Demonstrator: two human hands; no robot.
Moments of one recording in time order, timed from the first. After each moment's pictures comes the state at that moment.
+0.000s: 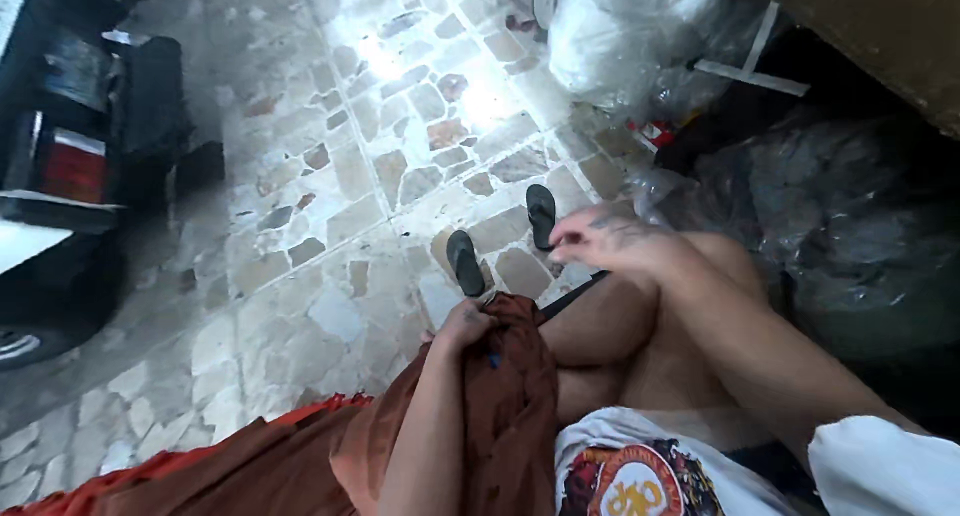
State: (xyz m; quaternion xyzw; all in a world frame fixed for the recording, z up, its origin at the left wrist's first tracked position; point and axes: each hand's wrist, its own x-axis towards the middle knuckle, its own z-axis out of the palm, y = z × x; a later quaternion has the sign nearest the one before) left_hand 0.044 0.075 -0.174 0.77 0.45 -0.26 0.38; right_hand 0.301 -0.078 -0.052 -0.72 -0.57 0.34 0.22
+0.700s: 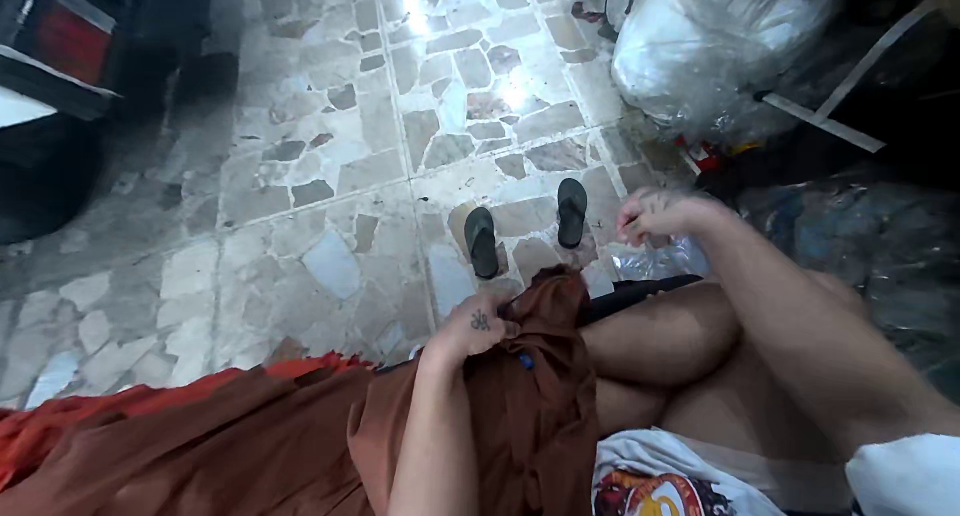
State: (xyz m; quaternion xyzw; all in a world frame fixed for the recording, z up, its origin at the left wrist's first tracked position) left_hand -0.009 0.090 -0.124 0.77 0.37 -0.21 0.47; right_hand 0.330 0.009 -0.111 -0.71 -0.47 0.51 0.10
